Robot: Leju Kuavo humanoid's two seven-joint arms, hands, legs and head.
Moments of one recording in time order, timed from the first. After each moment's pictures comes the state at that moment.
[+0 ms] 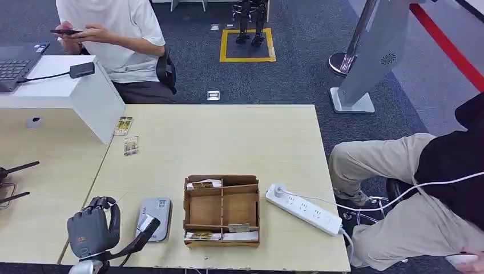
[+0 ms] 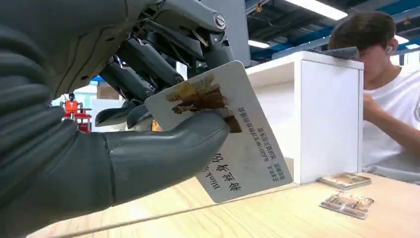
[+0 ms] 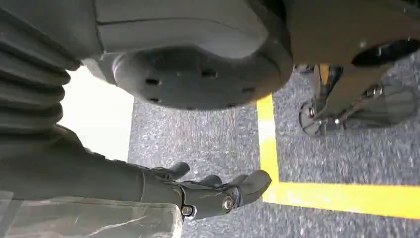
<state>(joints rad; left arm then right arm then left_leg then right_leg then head) 0.16 -0.09 0.11 -1.32 -1.41 0.67 -0.15 -0.06 0.28 -1.07 -0.25 1.03 -0.06 0.16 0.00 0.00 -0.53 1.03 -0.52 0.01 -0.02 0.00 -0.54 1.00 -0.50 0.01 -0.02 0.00</state>
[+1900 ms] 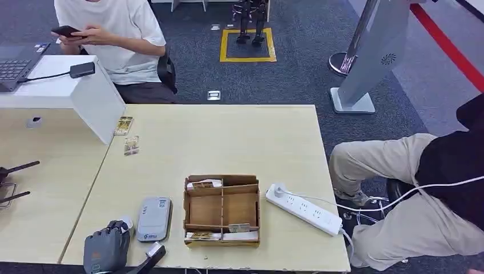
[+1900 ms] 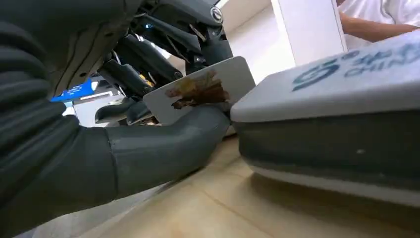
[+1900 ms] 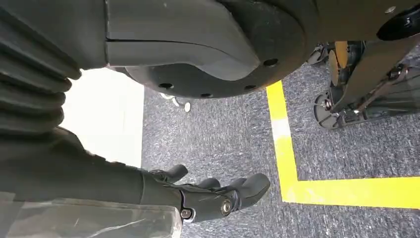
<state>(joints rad) 0.17 0.06 -0.05 -1.03 -1.39 0.67 0.01 -0.05 0.28 -1.12 -0.25 1.02 -0.06 0.18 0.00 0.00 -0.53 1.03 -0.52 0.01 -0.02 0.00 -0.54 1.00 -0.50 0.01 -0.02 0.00</state>
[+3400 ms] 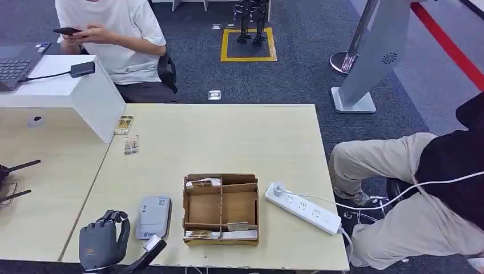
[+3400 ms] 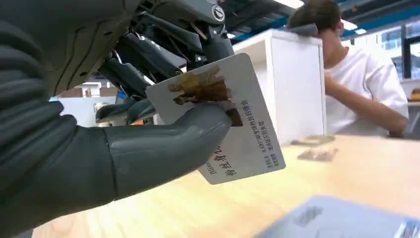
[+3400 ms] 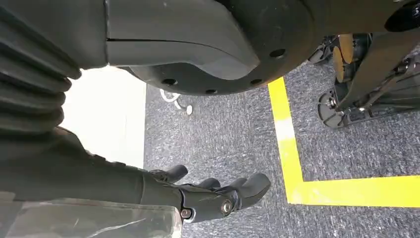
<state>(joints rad) 0.21 -0.08 0.11 -1.27 -1.34 0.68 -0.30 -0.05 0.29 -1.15 -0.25 1.02 -0.07 0.17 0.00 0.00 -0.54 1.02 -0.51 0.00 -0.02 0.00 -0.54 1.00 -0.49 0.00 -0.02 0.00</state>
